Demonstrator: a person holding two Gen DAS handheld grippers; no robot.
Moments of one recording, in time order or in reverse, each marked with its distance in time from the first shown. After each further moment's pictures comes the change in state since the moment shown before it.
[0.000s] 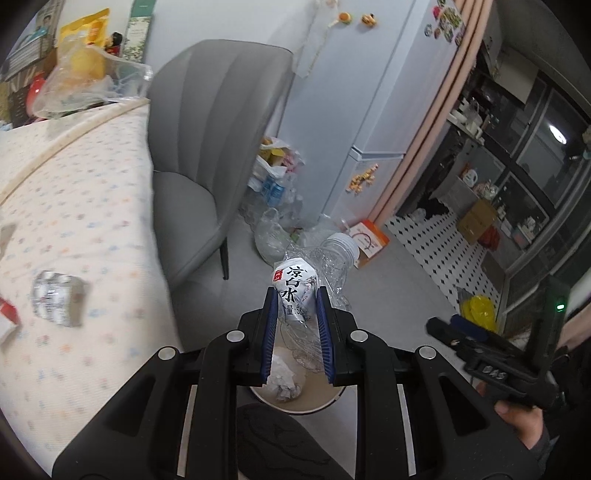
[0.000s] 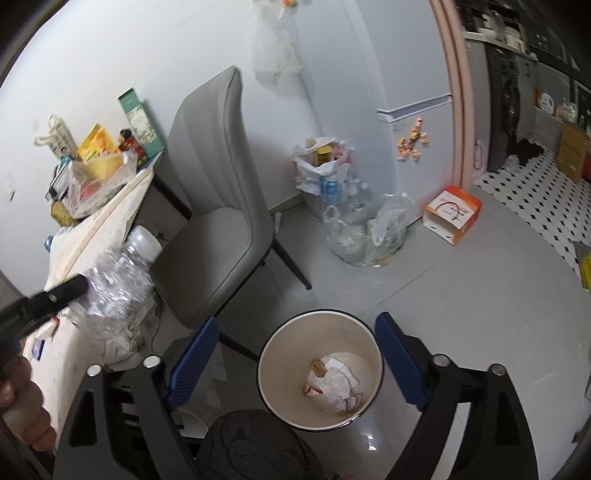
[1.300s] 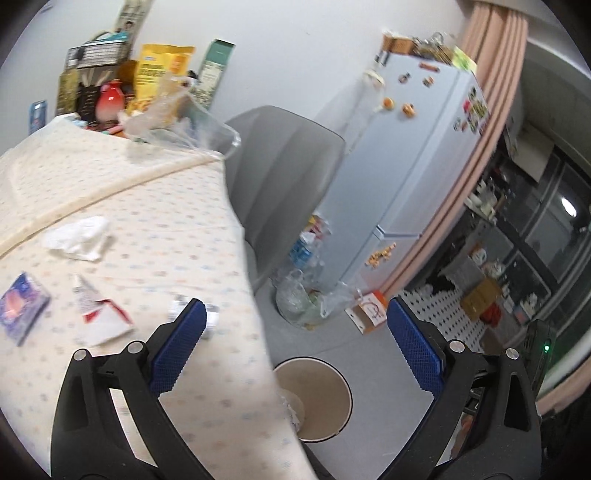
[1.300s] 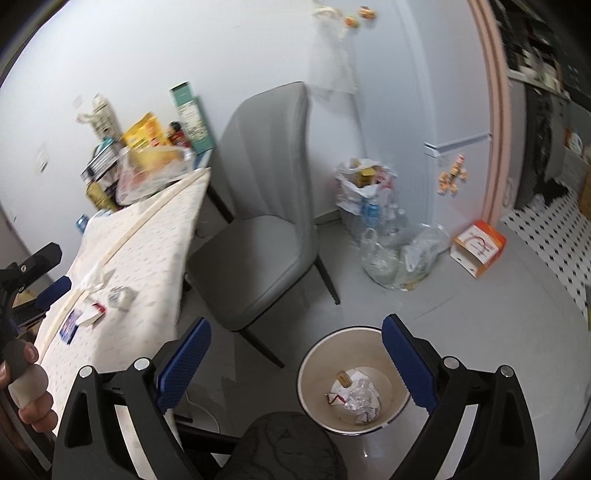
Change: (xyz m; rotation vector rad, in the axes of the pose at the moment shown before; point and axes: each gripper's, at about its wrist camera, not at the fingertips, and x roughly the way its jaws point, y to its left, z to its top) left arm -0.124 0.080 0.000 -0.195 -0.271 0.052; right arm -0.035 0.108 0.004 -0.185 -0.023 0.095
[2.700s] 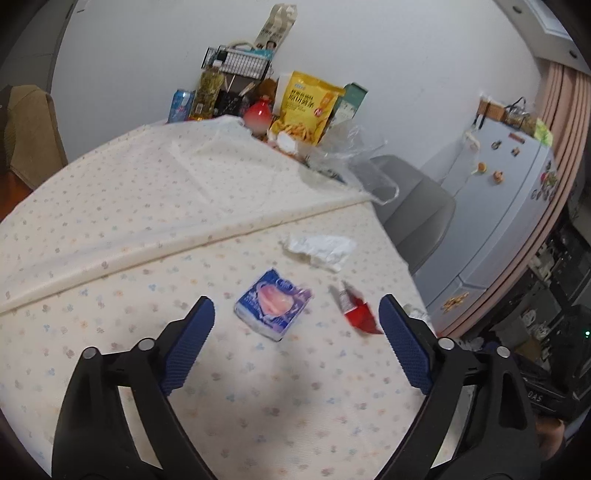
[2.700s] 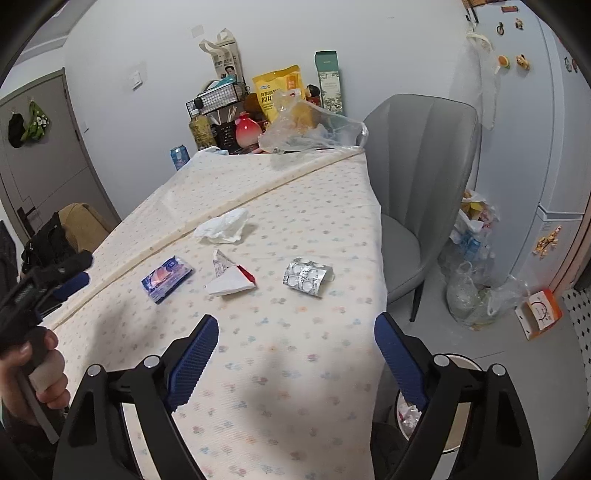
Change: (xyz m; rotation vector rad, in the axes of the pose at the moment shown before) left arm -0.131 0.200 -0.022 -0.188 -0.100 0.264; right arm 0.019 0.207 -0.020 -0.294 0.077 0.206
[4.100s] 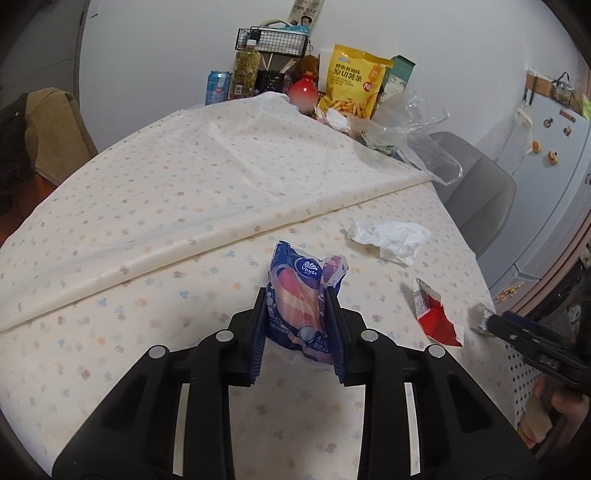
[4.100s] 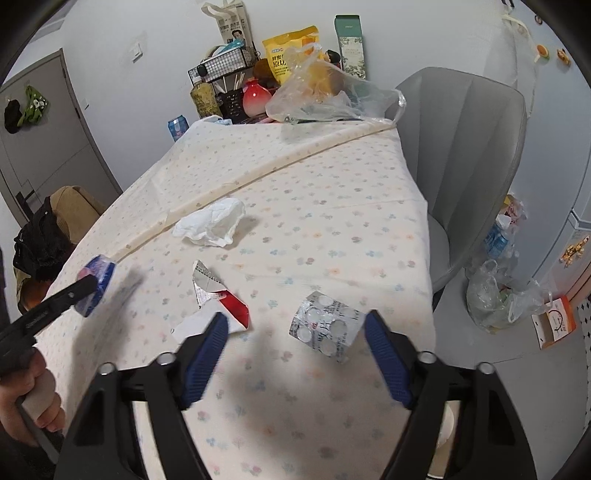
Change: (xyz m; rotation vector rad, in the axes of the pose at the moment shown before) left arm 0.043 0.015 0.009 0.019 0.059 0.210; right arm 0.106 0.013 0.042 -0.041 0.121 0.043
